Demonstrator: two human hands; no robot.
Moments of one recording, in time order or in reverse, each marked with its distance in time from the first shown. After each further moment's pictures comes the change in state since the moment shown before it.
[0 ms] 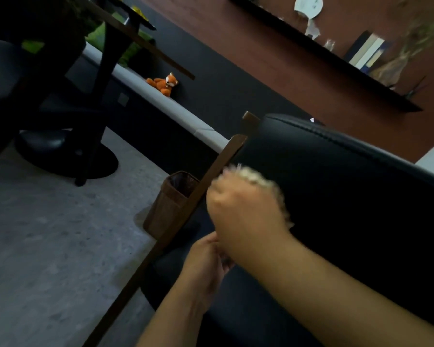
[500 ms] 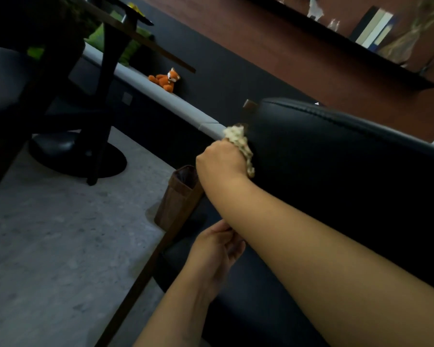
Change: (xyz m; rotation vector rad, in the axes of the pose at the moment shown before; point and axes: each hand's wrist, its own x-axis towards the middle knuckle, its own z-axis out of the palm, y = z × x) left_hand -0.011 0.004 0.006 -0.006 0.024 -0.021; right_hand 0.080 0.000 0.029 -0.282 -0.081 0.012
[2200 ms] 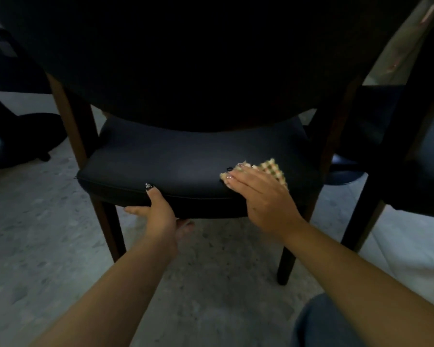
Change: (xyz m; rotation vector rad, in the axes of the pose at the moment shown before) left_hand -0.041 -0.150 -0.036 0.573 0.652 -0.231; right_hand -0.336 -0.101 0.241 1.076 0.409 0.482
